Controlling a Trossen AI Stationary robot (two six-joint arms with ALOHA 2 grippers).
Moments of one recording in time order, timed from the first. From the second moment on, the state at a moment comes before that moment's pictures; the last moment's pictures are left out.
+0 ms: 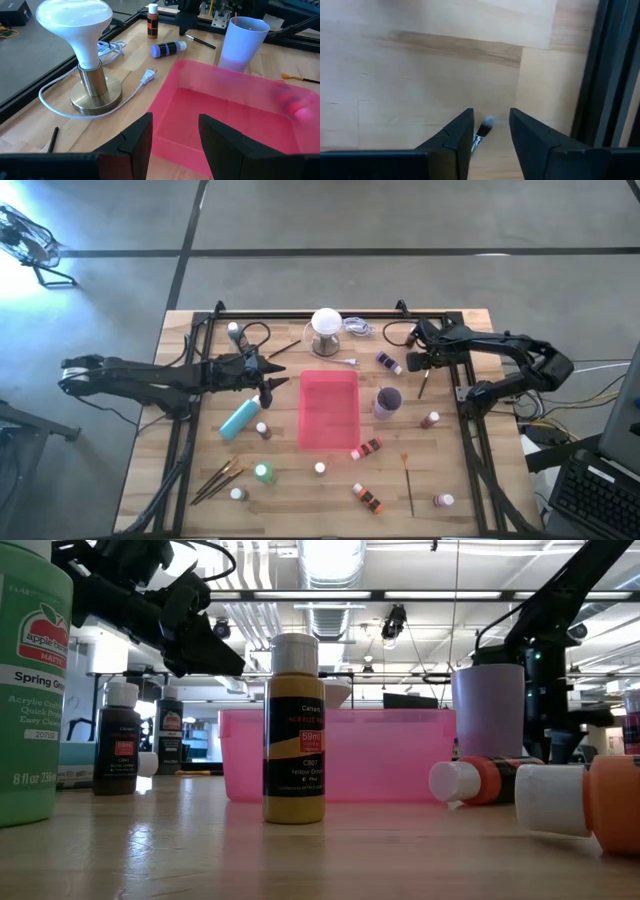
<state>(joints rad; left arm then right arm) 0.14 0.98 0.41 0.24 -0.16 -0.13 -0.84 1.38 0.58 -0.70 0.20 0.63</state>
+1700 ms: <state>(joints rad) 0.14 0.98 0.41 0.24 -0.16 -0.13 -0.84 1.12 0.57 -0.69 0.07 0.49</state>
